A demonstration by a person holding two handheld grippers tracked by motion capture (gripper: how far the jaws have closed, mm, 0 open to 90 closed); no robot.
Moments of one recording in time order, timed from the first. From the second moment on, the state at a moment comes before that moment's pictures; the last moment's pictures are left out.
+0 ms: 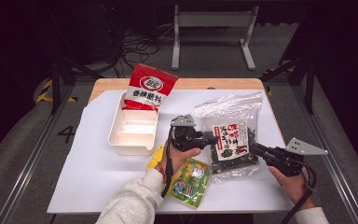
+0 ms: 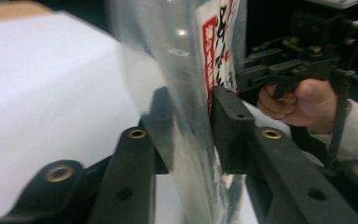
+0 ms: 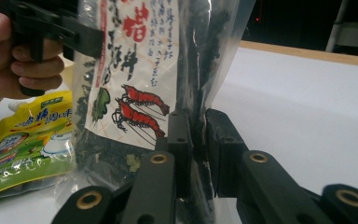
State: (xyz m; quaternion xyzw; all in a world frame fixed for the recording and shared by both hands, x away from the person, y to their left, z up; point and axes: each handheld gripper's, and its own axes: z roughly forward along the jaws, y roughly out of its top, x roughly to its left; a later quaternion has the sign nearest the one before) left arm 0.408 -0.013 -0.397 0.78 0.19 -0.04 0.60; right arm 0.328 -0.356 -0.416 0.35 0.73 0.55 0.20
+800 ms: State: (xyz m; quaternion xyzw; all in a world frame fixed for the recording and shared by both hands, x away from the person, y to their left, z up) left arm 0.386 0.008 -0.326 0.76 0.12 0.05 0.63; right arm 0.311 -0.338 -0.382 0.35 0.69 0.57 0.28
